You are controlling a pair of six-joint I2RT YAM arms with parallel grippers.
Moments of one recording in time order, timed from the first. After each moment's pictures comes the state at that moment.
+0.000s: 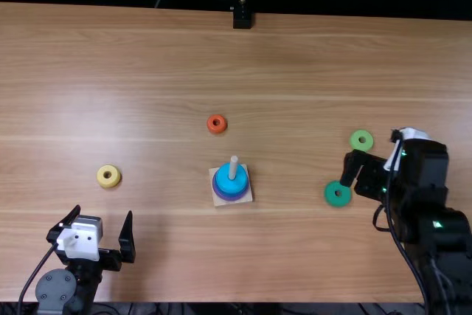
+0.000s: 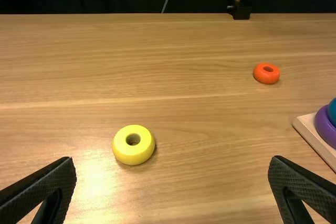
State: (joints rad) left arm -0.05 0.01 0.10 -0.37 0.08 -0.04; right arm 0.01 1.18 0.98 -0.69 -0.01 0.27
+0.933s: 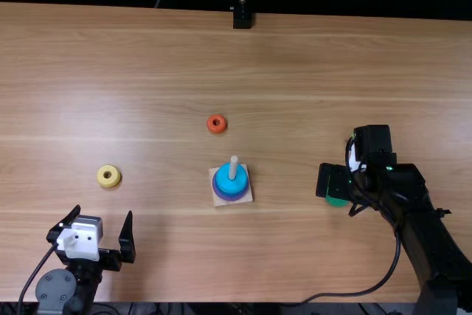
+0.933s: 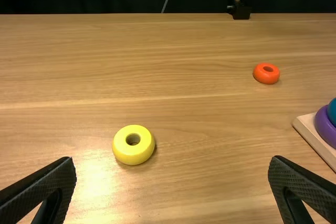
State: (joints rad) left arm -0.05 0.01 0.10 -0.37 0.08 -0.04; right arm 0.05 1.58 0.95 -0.68 -0.01 0.19
